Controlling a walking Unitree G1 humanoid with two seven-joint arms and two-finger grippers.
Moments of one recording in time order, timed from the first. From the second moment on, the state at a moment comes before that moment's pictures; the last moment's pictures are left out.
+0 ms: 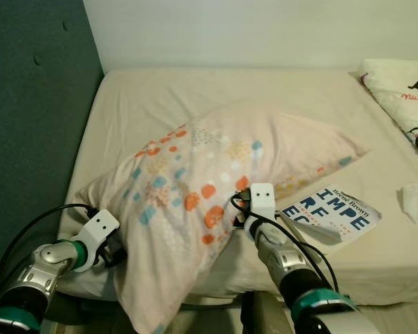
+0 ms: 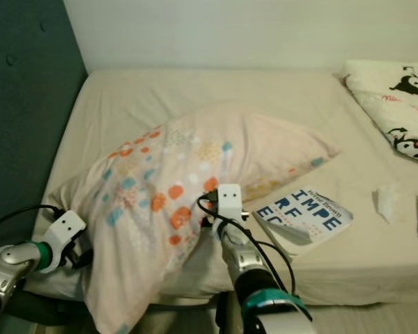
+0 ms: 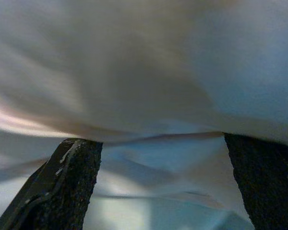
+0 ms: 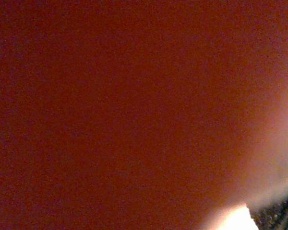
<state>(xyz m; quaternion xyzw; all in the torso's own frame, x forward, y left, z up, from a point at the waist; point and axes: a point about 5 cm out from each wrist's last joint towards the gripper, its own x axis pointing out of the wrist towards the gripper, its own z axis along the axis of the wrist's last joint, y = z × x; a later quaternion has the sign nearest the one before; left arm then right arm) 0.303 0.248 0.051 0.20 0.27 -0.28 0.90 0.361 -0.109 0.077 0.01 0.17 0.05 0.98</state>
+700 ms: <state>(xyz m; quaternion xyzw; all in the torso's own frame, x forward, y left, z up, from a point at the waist) 0.293 0.207 0.097 -0.03 0.21 -0.43 0.88 0.406 -0.162 0.163 0.04 0.08 -0.06 0.99</state>
